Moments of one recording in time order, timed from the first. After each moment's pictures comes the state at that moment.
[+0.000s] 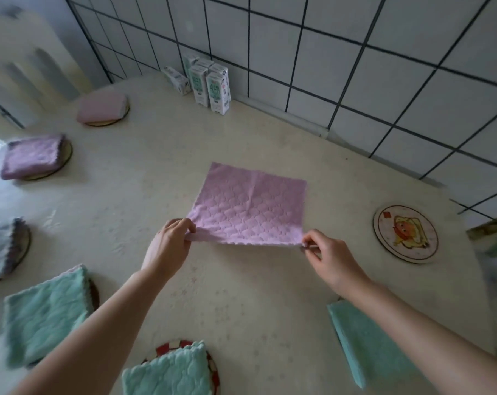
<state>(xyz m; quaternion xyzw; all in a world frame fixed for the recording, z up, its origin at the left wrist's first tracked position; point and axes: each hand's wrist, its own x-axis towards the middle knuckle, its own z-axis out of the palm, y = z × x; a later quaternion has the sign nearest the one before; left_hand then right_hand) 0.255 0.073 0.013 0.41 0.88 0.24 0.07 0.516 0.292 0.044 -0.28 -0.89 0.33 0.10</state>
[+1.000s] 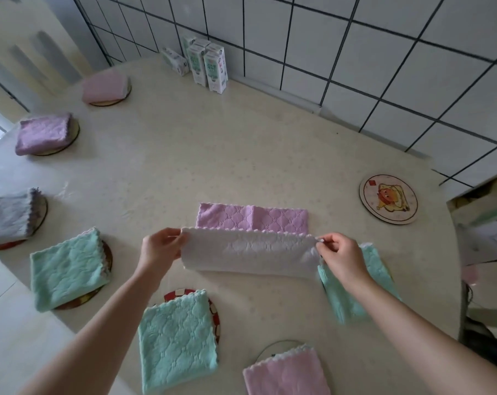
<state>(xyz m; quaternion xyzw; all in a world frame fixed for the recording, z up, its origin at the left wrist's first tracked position) 0.332 0.013 0.034 0.04 0.81 0.51 0.27 0.591 0.250 0.031 -0.51 -0.71 0.47 0.13</state>
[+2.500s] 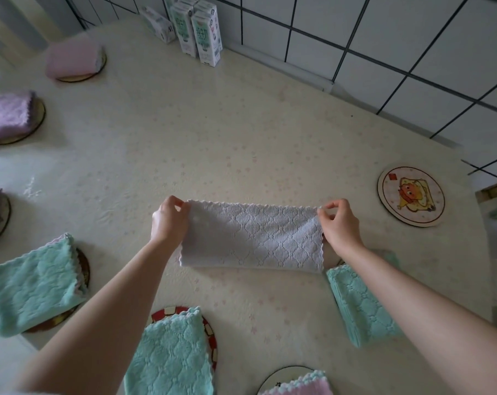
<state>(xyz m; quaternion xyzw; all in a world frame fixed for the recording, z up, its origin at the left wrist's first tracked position) 0.275 0.093 -0.012 0.09 0.92 0.30 0.23 0.518 0.308 -0.008 -0.58 -0.71 0.38 0.08</state>
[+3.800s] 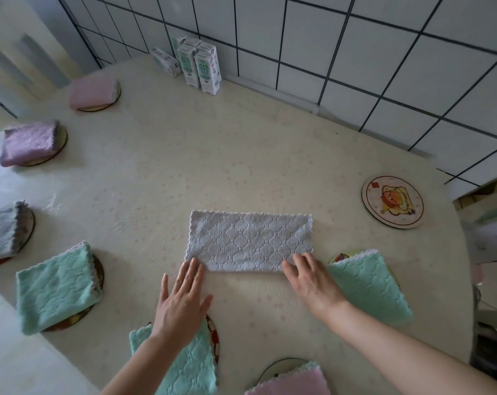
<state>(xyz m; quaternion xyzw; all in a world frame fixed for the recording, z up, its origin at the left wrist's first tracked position) 0.393 -0.021 -0.026 0.43 0.89 -0.01 0.16 0.576 0.217 -0.017 -0.14 -0.99 -0.04 -0.02</state>
